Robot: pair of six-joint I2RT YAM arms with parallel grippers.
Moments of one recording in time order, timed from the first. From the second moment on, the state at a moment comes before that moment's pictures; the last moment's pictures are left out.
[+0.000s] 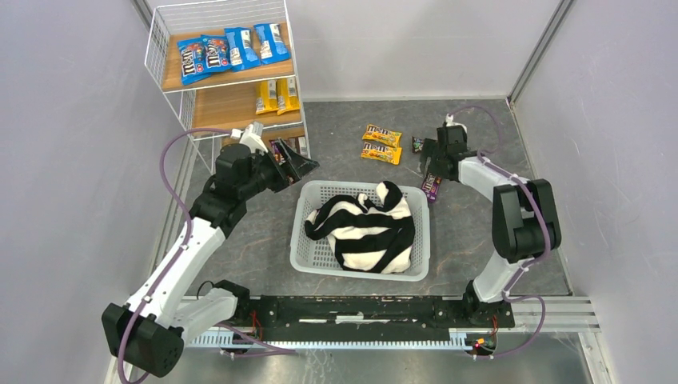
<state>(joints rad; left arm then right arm) -0.35 0.99 0.89 -0.26 0.29 -0.80 0.16 1.71 1.07 -0.22 0.18 0.35</state>
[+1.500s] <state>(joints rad) -0.48 1.01 0.97 -0.25 0.26 -0.82 0.18 1.75 1.07 -0.23 0.16 0.31</state>
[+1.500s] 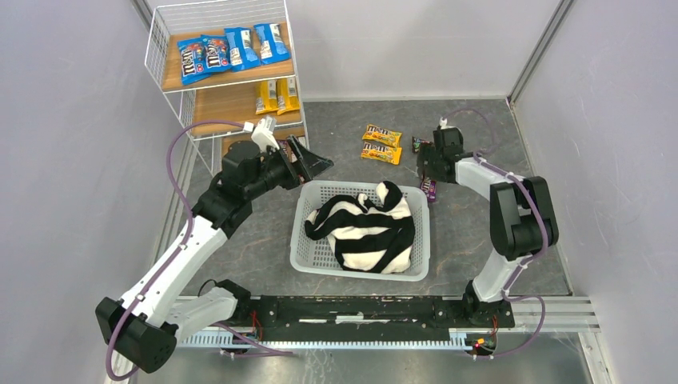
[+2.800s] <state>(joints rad) -0.58 1.13 1.04 -0.21 0.25 -0.82 0.17 1.60 1.13 -0.22 0.00 0.41</state>
